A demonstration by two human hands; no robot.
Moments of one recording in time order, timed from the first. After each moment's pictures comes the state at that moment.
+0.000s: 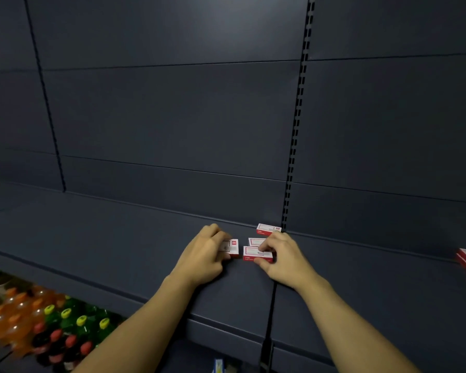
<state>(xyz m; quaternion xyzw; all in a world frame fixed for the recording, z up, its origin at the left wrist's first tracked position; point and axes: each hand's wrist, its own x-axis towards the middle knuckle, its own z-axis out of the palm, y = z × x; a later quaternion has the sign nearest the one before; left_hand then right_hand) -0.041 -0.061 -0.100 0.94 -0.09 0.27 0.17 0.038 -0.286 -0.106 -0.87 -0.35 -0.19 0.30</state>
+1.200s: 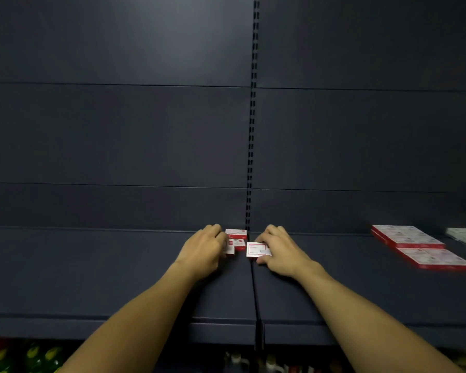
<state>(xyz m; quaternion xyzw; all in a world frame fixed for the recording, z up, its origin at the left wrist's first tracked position) -0.030 -0.089 -0.066 0.93 -0.22 0.28 0.00 -0.012 -0.325 -0.065 -0.93 -0.25 -0.19 0.17</state>
